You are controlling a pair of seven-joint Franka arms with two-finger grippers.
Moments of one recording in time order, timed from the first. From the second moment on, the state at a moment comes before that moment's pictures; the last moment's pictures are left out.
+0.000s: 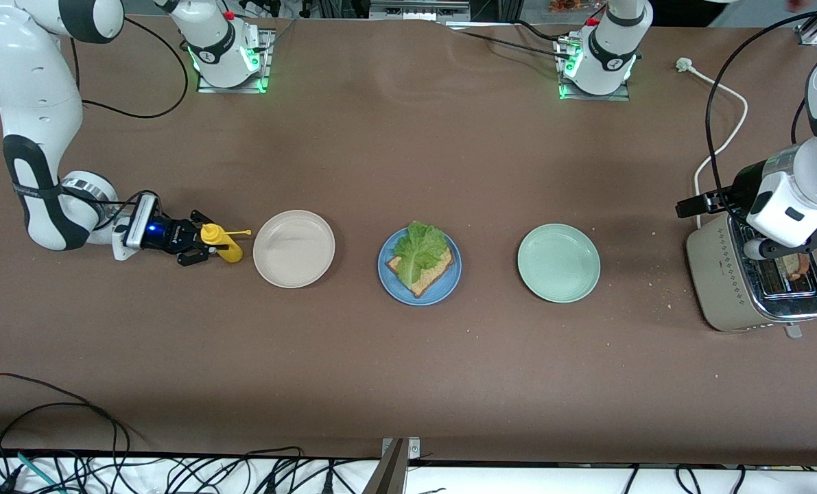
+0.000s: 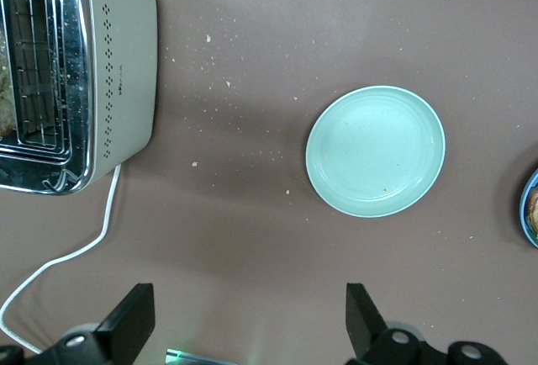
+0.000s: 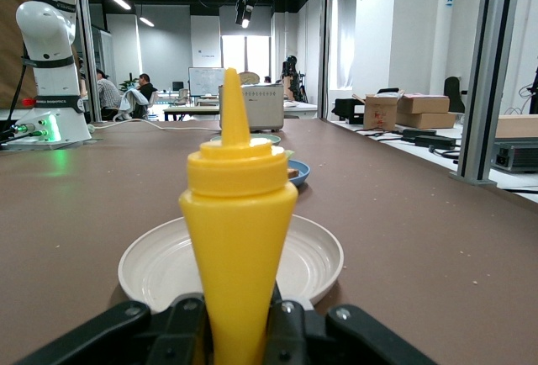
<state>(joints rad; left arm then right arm) 0.27 0.23 -0.33 -1.51 0.04 1.50 -0.31 -0.09 0.79 -0.25 -1.93 1.45 1.46 -2.74</state>
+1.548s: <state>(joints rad) 0.29 0.23 -0.33 -1.51 0.04 1.50 -0.27 0.16 0.42 -0.19 -1.89 1.00 1.95 -1.85</state>
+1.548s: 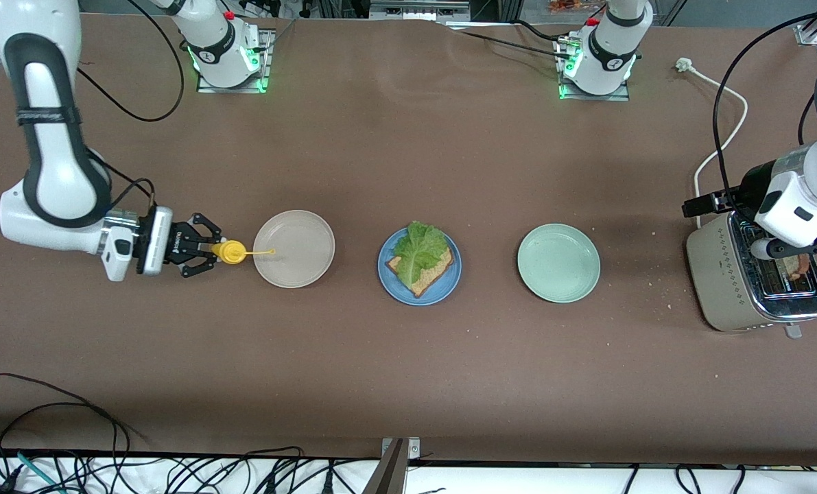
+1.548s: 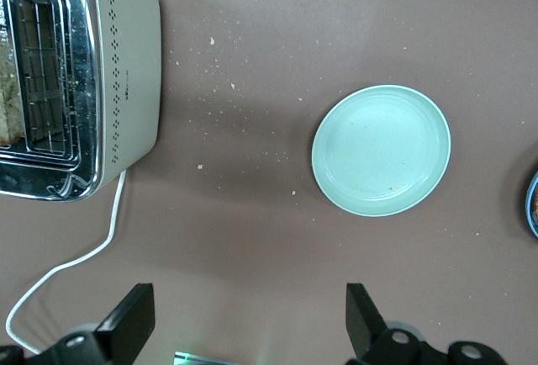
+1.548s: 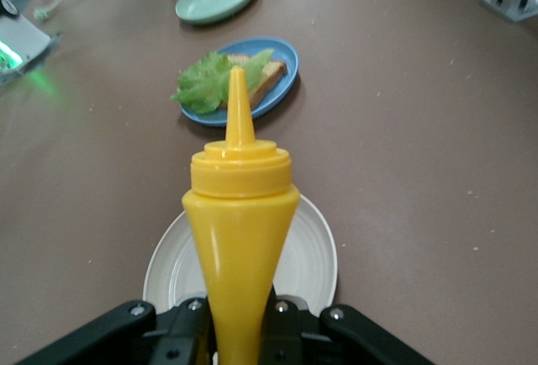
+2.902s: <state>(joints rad) 0.32 0.23 -0.33 -1.51 0.04 1.49 -0.22 0.54 0.47 -0.15 -1.63 0.25 2.03 -1.15</state>
